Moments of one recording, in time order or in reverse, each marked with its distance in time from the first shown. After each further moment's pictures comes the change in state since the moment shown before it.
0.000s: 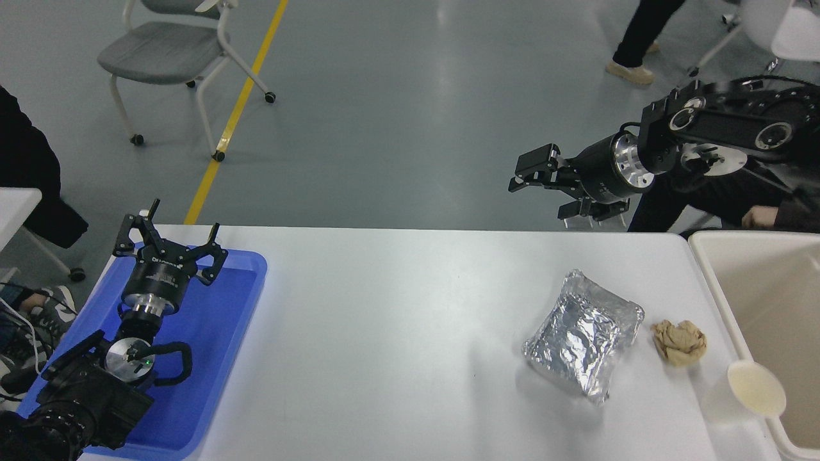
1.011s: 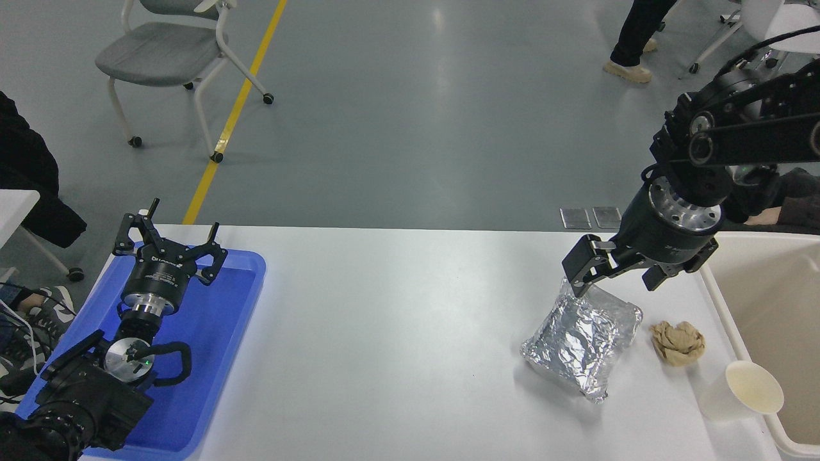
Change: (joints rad) left arm 0.000 0.000 0.000 0.000 0.000 0.000 0.000; right arm 0.480 0.076 -0.462 0.437 0.167 0.119 -0.004
